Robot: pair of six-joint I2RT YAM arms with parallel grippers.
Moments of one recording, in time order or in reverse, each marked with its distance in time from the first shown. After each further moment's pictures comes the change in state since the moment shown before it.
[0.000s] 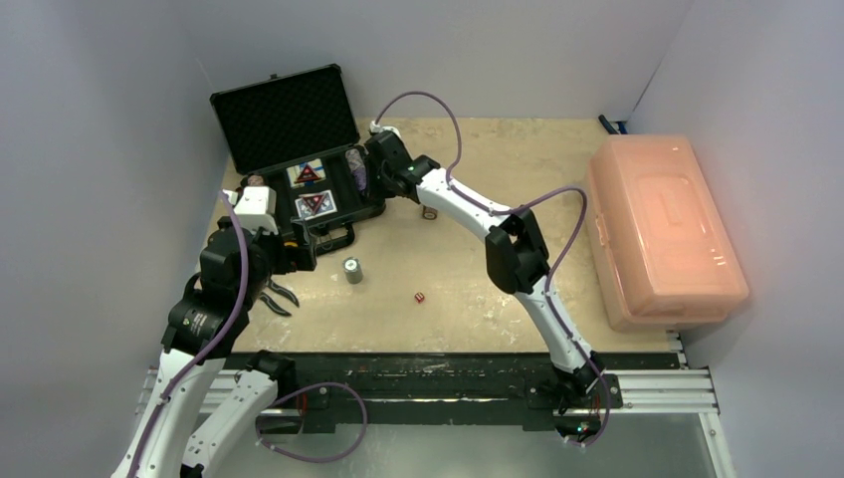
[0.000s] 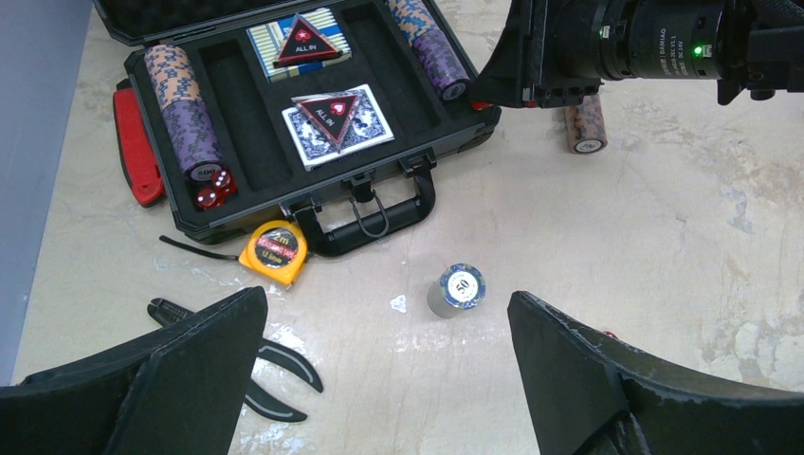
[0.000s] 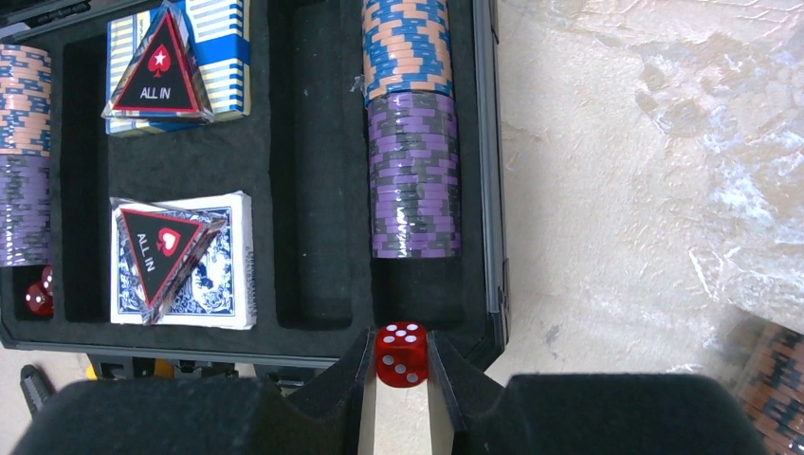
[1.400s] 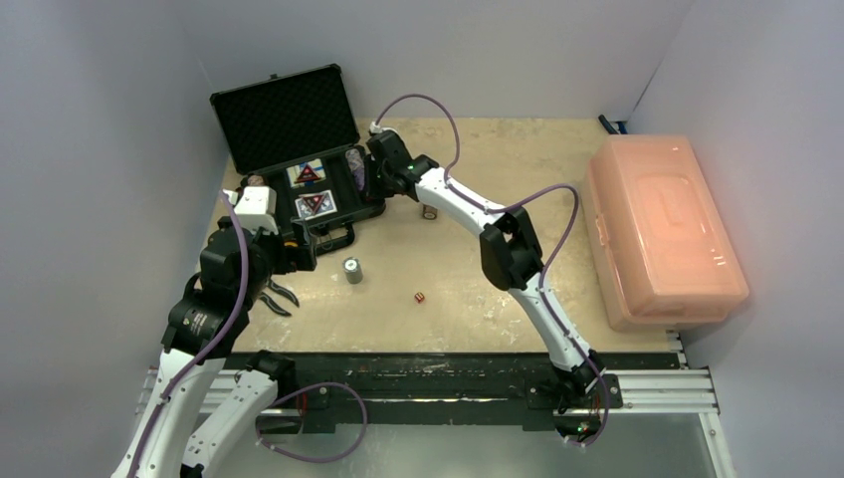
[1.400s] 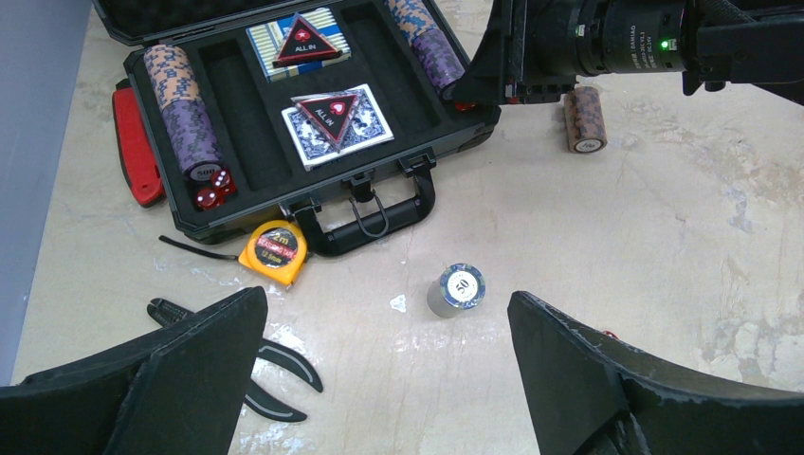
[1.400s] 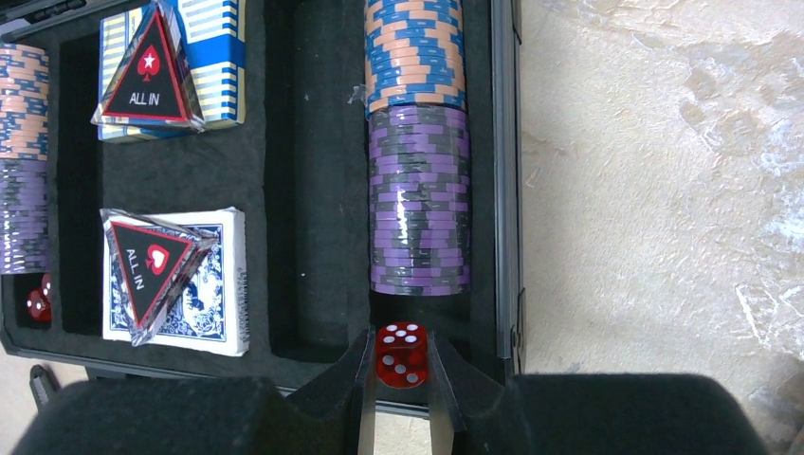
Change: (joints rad) left arm 0.000 0.000 0.000 0.000 0.001 0.000; right arm -0.032 0.091 0.092 0.007 -0.087 0.003
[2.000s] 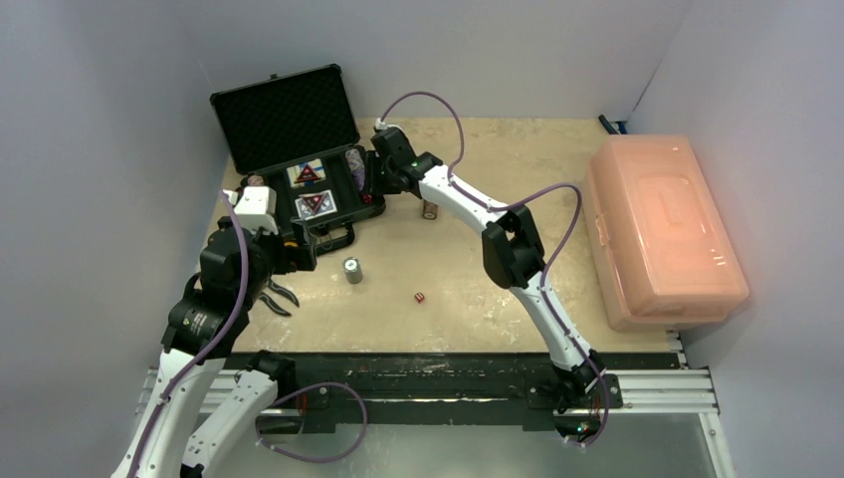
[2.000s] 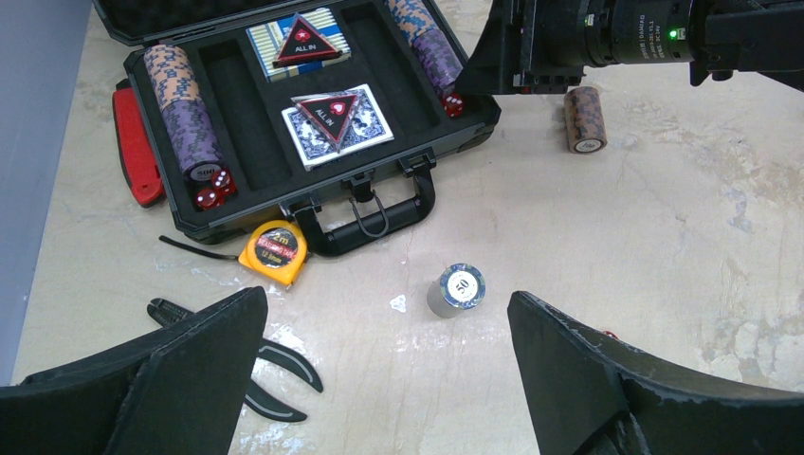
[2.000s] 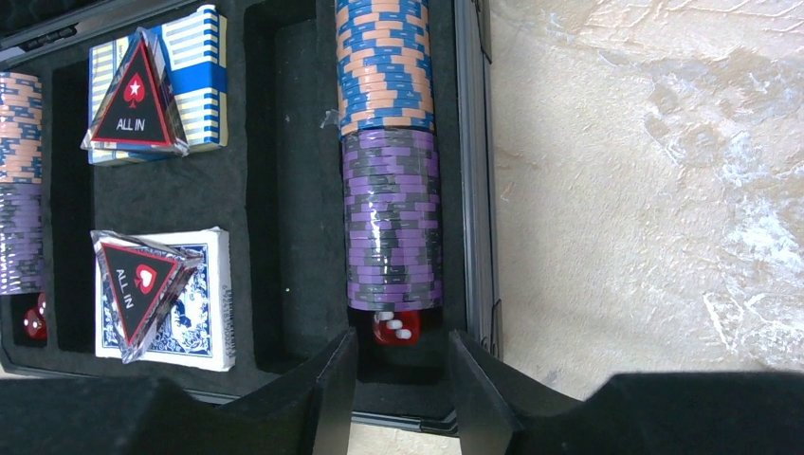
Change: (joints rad) left arm 0.000 0.000 0.000 0.000 0.000 0.000; right arm -0.019 0.001 0.000 0.004 0.000 0.008
